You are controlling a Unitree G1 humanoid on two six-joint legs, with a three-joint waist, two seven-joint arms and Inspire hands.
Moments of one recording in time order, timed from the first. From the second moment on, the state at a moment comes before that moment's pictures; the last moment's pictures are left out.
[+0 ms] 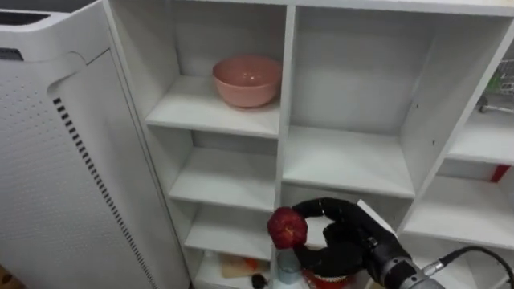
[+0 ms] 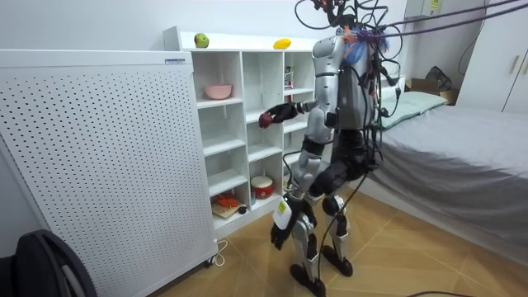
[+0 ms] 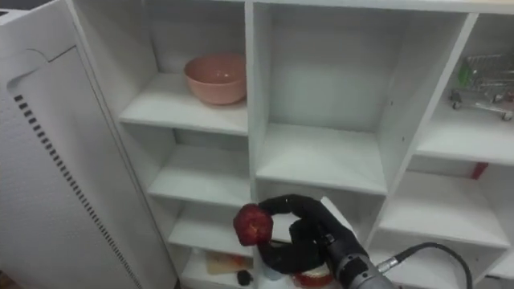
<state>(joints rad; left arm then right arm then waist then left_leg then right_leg) 0.02 0.26 -0.21 1.17 0.24 0.02 0.13 -0.35 -0.39 0.24 0.38 0.19 -0.03 0.12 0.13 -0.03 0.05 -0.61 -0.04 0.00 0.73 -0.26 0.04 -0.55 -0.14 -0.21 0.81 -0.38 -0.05</state>
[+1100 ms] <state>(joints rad) 0.14 0.35 -0.26 1.08 0.05 0.01 0.19 -0.70 -0.57 0.23 0.77 0.27 -0.07 -0.20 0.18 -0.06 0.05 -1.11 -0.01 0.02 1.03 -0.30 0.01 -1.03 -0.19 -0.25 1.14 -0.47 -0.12</state>
